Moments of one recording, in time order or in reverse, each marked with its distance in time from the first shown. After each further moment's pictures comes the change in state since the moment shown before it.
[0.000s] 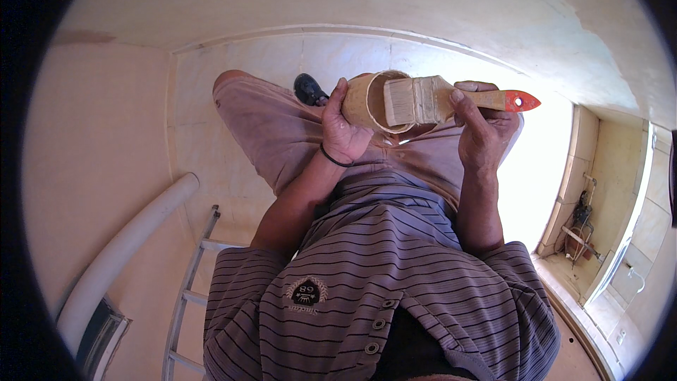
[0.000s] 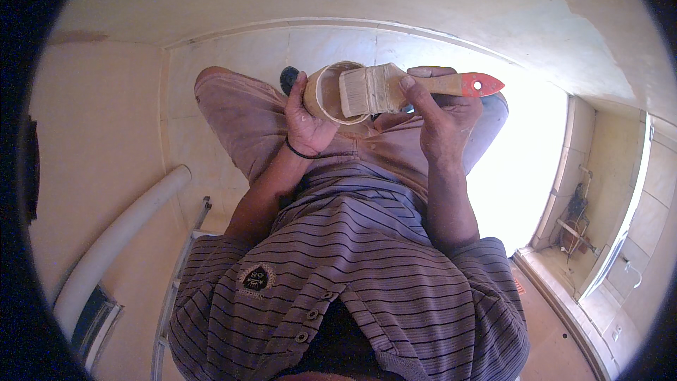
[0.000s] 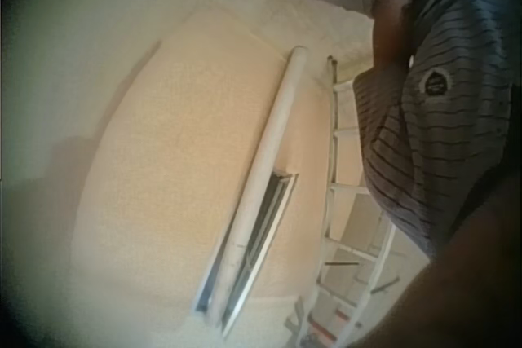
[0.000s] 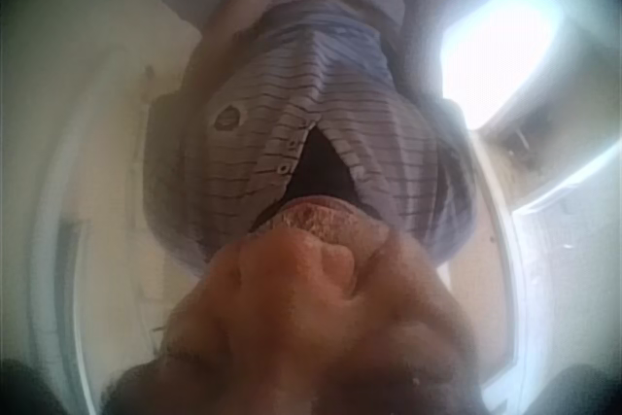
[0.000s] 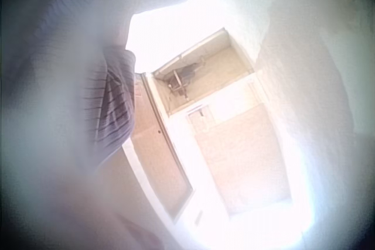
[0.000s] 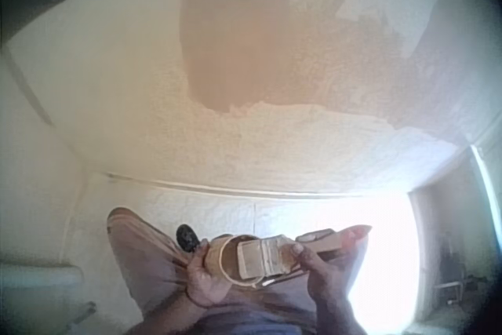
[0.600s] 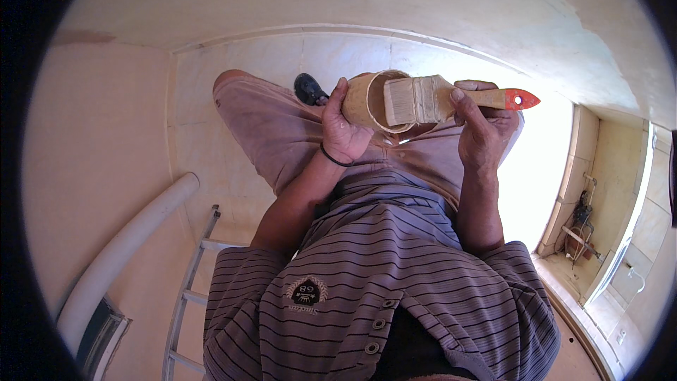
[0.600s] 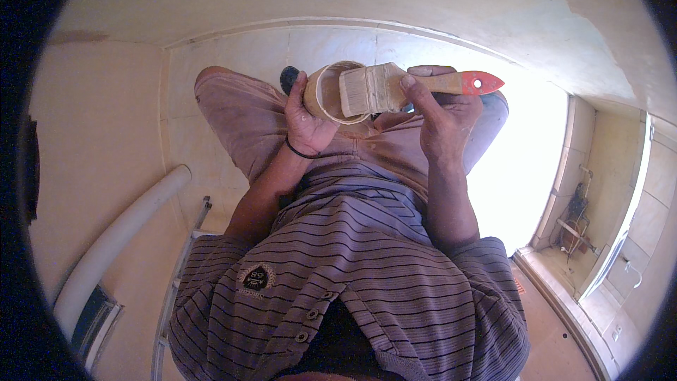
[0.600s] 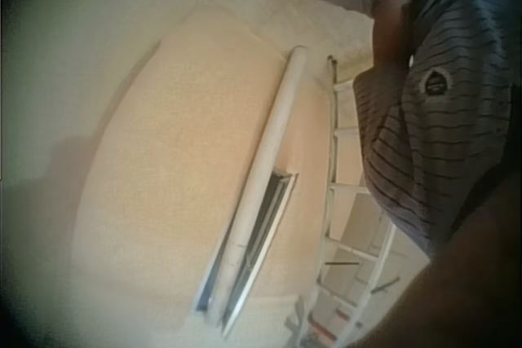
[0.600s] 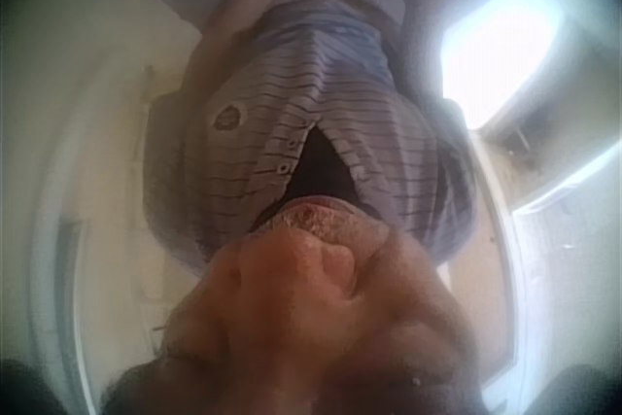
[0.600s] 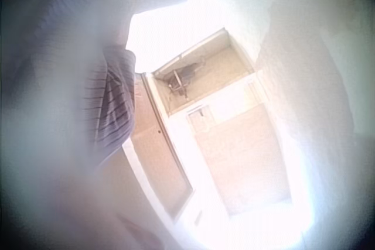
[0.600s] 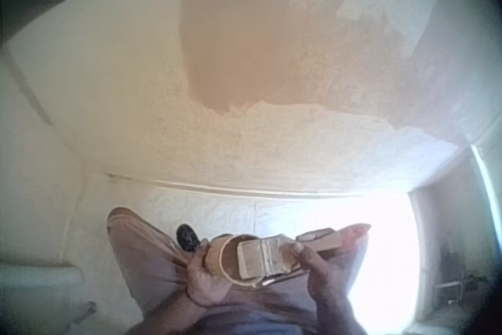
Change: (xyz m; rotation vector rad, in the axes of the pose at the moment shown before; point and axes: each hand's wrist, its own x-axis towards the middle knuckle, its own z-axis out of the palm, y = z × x) left_hand -0.001 0.000 0.001 -0.009 0.011 -0.011; right_hand 0.001 0.004 -0.002 0.002 0.007 0.010
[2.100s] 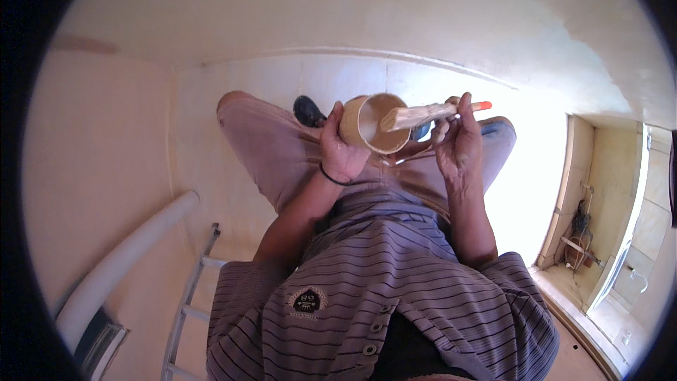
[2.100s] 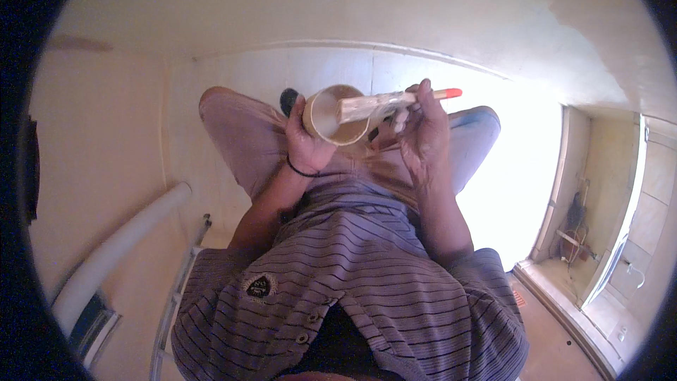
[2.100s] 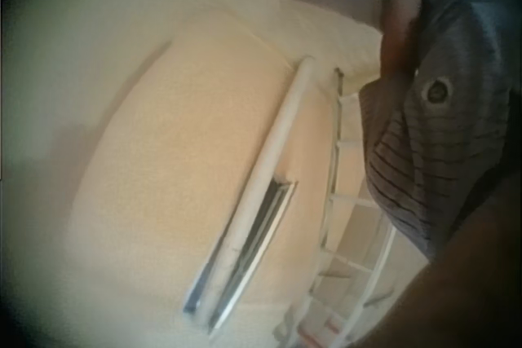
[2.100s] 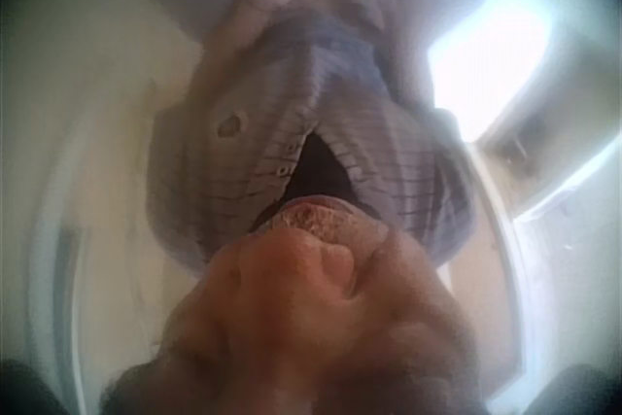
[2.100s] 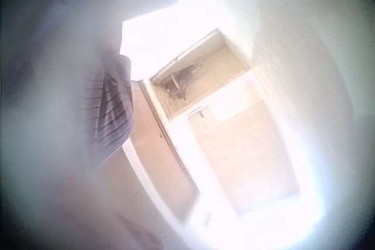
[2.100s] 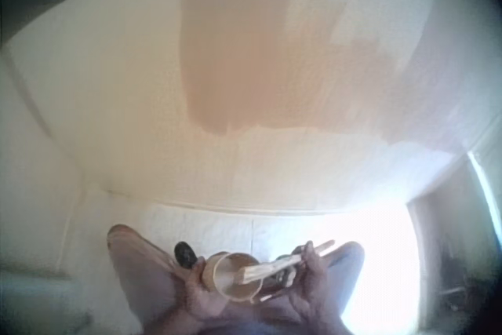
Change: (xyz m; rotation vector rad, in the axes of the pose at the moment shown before) left_hand 0.001 -0.001 -0.007 -0.037 -0.087 0.014; right_hand 0.010 0.020 0.003 0.736 -0.005 0.455
